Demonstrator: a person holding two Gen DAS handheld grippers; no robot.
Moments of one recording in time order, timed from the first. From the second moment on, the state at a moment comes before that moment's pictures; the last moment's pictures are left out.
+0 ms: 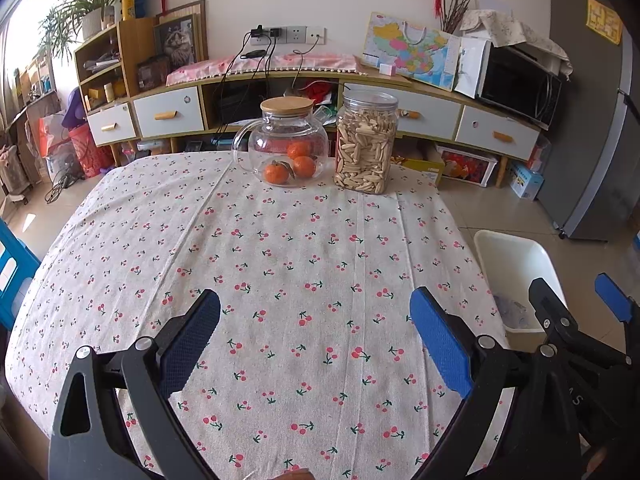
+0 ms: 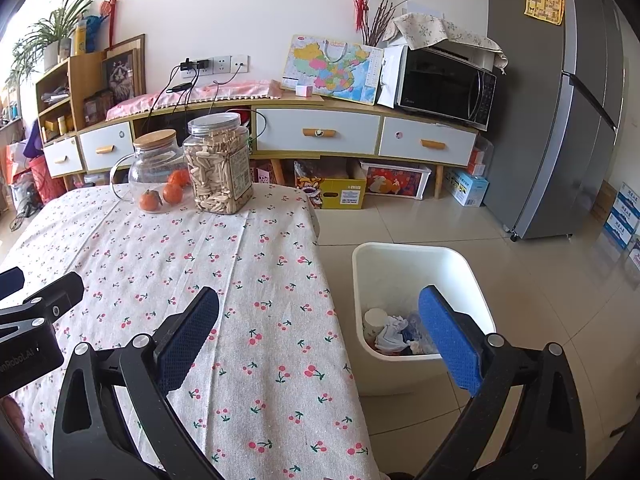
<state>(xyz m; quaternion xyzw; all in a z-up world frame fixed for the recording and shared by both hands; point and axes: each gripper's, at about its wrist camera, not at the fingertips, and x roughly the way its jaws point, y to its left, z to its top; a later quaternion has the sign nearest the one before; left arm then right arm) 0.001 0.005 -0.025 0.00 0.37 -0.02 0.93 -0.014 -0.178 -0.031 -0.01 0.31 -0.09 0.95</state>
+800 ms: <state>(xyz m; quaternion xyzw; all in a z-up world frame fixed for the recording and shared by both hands) 0.002 0.003 -0.030 0.00 0.38 -0.04 0.92 -0.015 -0.180 -0.030 -0.01 0.31 -0.10 0.95</state>
